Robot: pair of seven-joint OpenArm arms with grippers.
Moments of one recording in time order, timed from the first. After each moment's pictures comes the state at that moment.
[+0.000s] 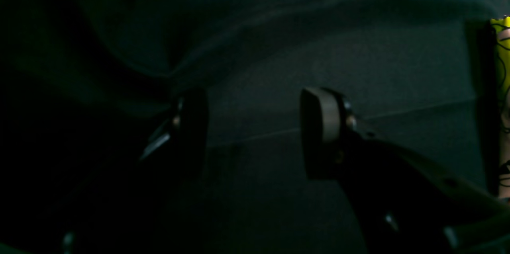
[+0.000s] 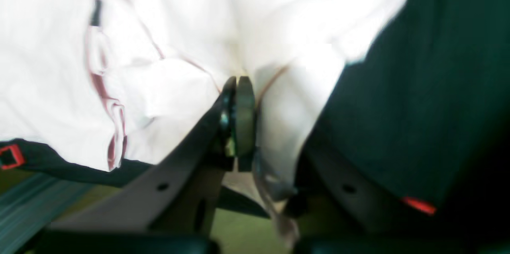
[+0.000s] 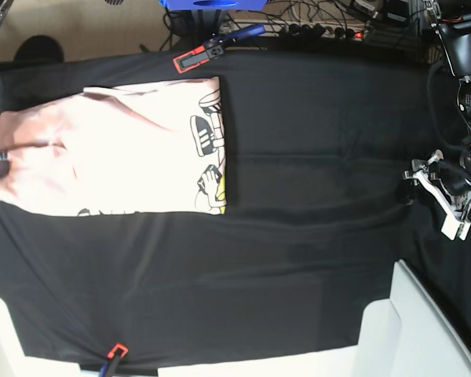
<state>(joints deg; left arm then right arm) 0.4 -28.7 -21.6 78.8 -34.4 -33.2 55.8 2.4 25.2 29.6 74.3 28.1 40.5 -70.0</state>
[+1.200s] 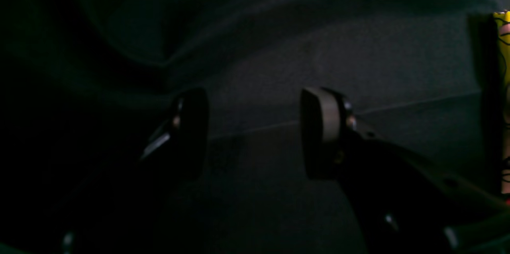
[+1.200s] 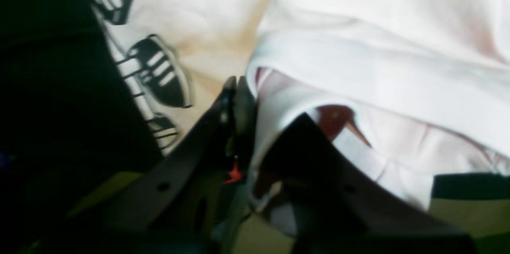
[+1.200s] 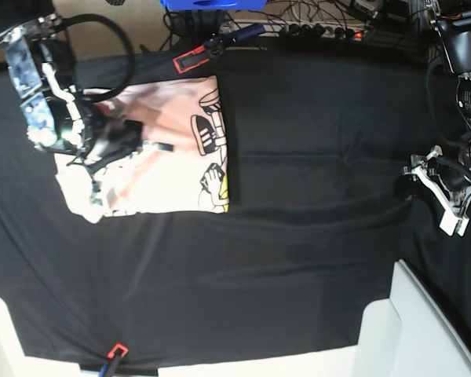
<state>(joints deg) 1.2 -28.5 -21.6 78.7 -34.2 -33.2 55.8 -6.0 17.6 -20.0 106.0 28.7 -28.2 -67.1</state>
